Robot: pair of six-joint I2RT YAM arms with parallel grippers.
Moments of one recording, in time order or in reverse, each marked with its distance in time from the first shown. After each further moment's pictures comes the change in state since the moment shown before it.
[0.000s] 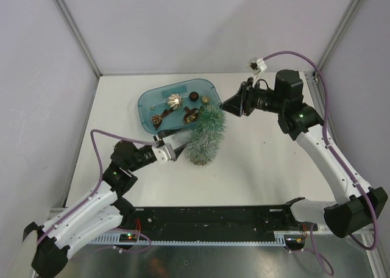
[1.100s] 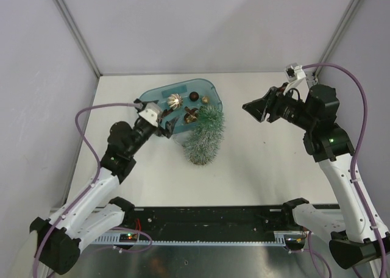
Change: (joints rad) left arm 0.159 0.129 0.145 -0.038 -0.310 -0.273; right arm -0.126 -0.274 -0.071 -0.134 0.179 0.046
